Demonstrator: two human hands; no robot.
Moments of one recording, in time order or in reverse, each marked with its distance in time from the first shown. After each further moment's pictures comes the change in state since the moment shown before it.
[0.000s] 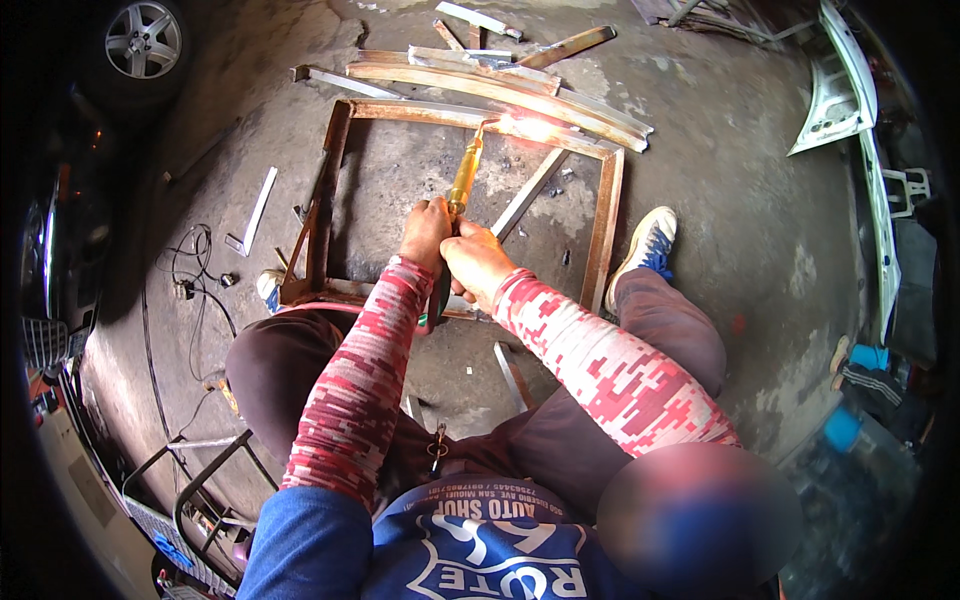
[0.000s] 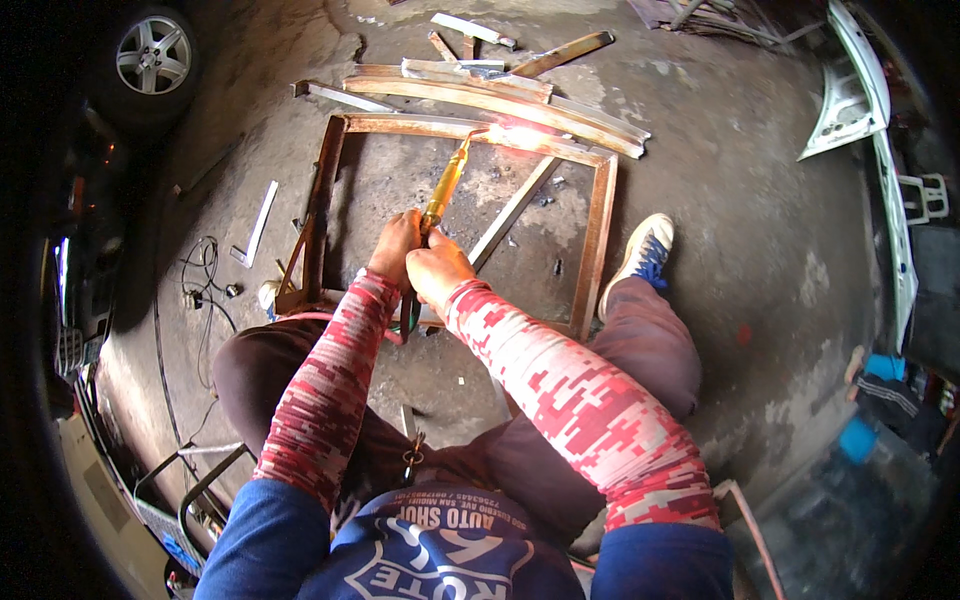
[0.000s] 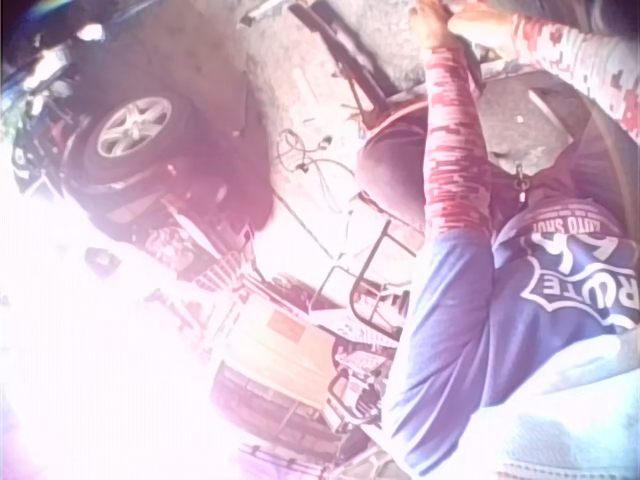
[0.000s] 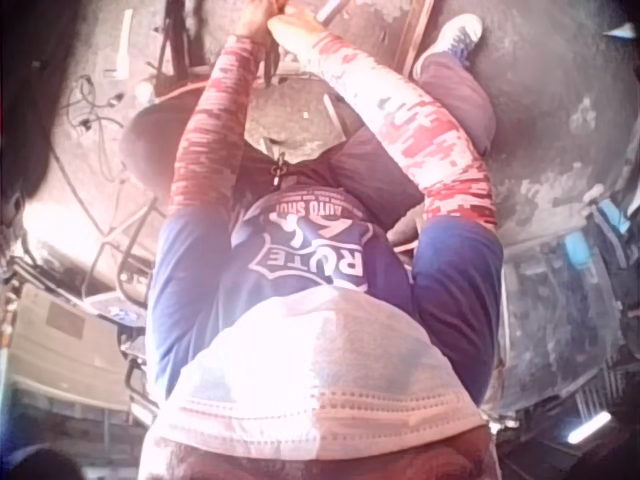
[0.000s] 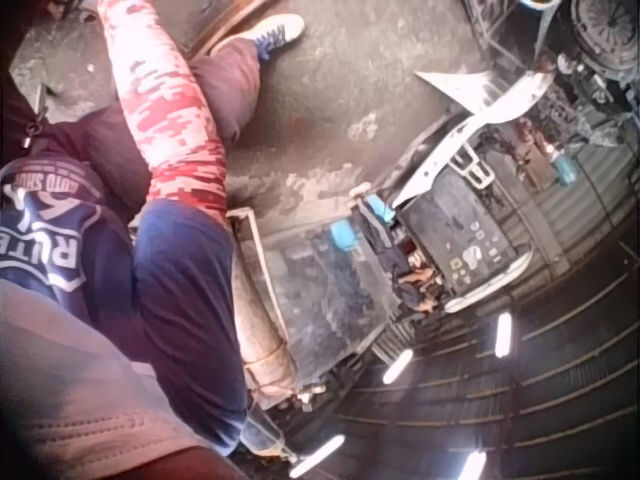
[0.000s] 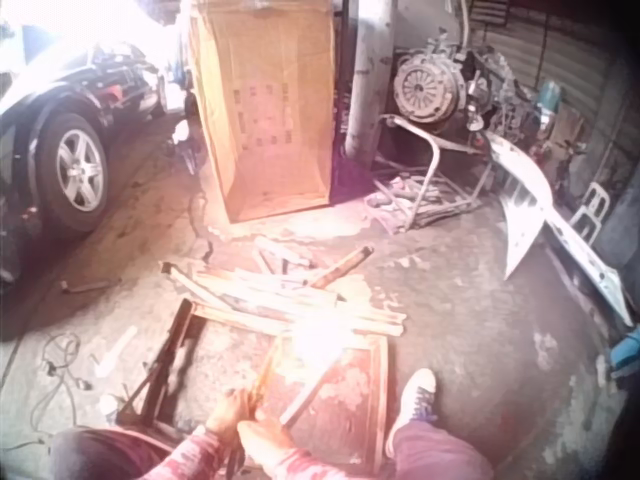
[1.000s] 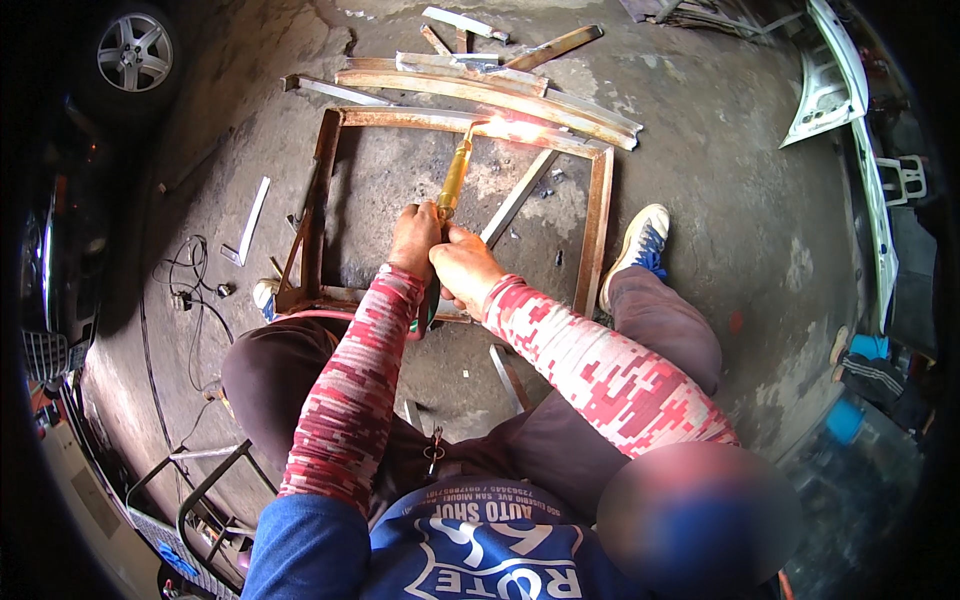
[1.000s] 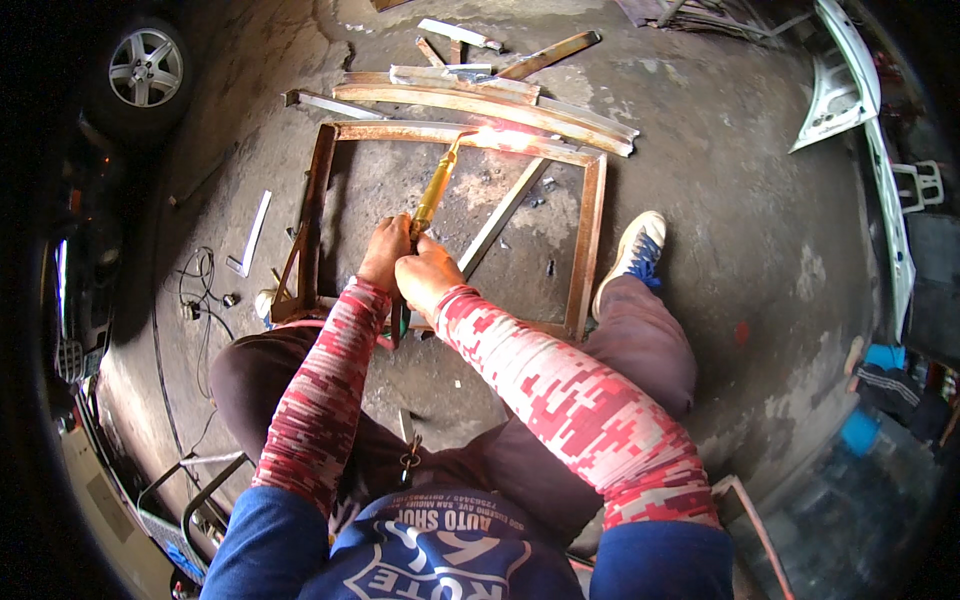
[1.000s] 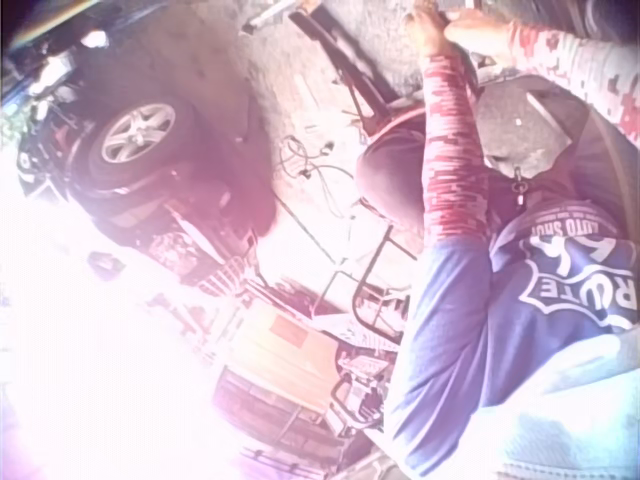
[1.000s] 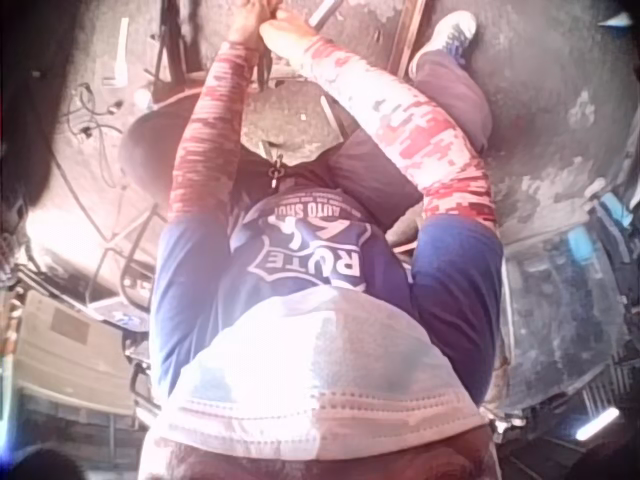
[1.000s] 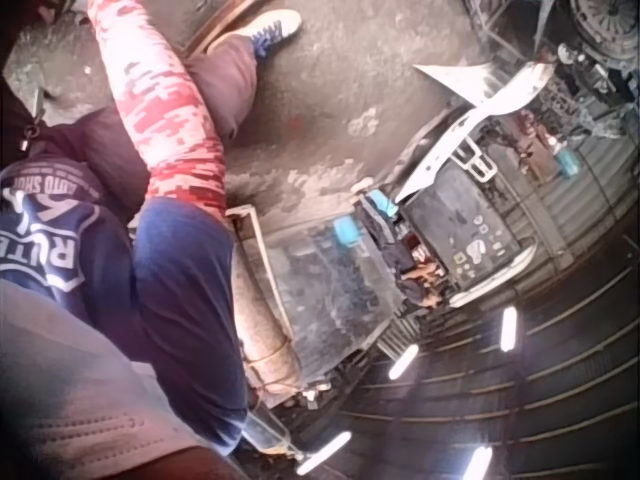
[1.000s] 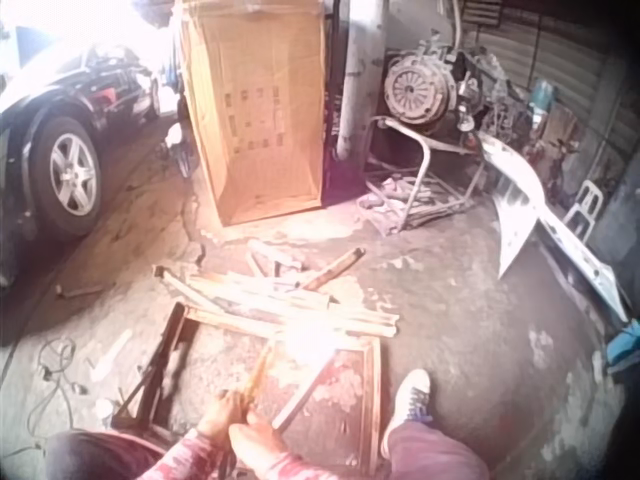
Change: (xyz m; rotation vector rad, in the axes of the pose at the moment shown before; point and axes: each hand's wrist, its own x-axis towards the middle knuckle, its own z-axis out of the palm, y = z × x) left_hand -0.013 0.016 -0.008 0.095 0.075 0.035; right_hand -0.008 -0.005 0.001 0.013 0.016 0.018
